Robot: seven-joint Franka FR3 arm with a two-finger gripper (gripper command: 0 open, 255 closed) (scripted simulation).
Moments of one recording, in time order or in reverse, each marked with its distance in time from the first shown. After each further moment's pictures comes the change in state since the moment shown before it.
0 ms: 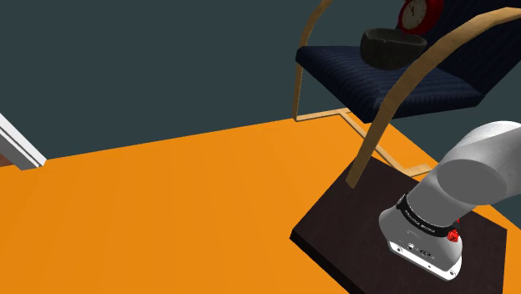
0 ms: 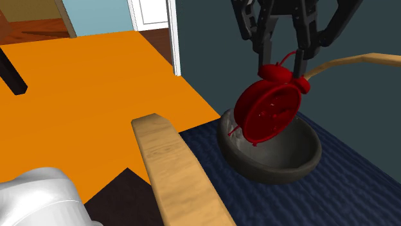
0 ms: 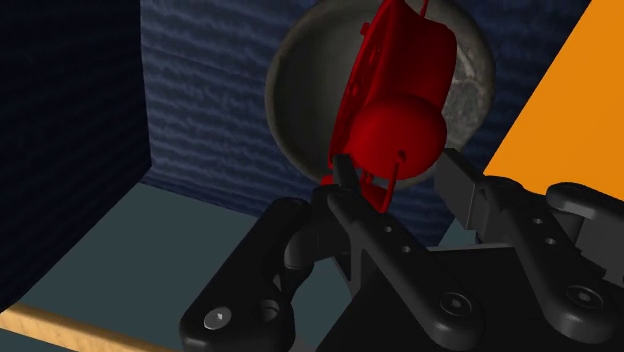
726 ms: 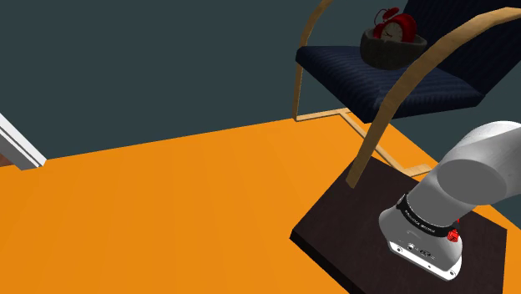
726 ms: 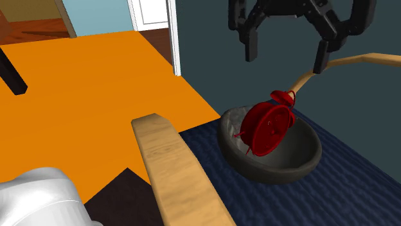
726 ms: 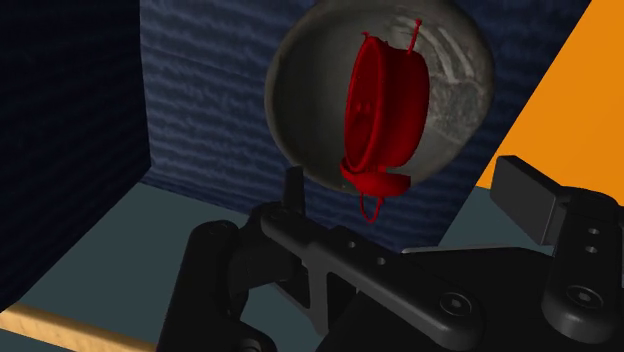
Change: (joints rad) arm 0.000 -0.001 0.000 -0.002 0.000 0.002 0.001
